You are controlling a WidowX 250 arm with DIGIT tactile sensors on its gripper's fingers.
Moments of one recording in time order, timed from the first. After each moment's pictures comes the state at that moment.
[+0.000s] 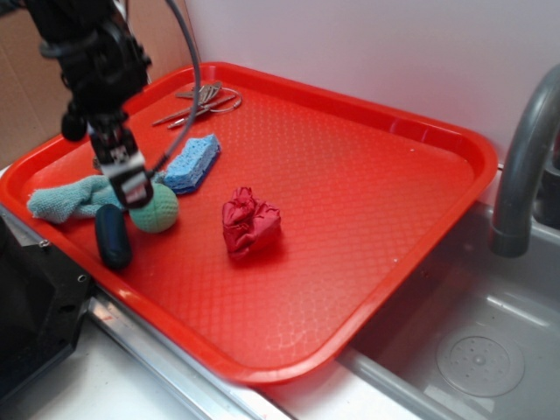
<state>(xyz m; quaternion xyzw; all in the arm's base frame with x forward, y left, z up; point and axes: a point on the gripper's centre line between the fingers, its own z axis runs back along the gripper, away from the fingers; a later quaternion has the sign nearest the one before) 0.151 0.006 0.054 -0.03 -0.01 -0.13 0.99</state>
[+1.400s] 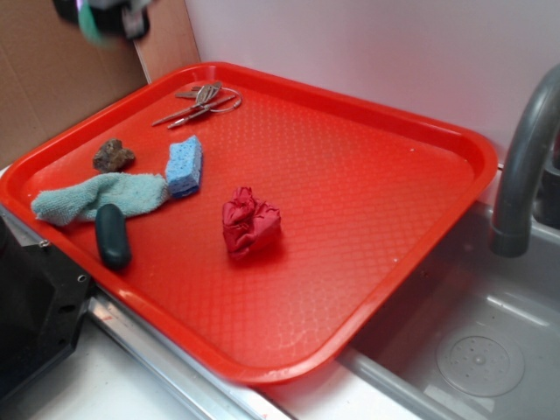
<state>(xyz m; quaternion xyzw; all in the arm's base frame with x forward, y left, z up) 0.196 0.029 0.198 0.01 -0.02 0.09 1.00</state>
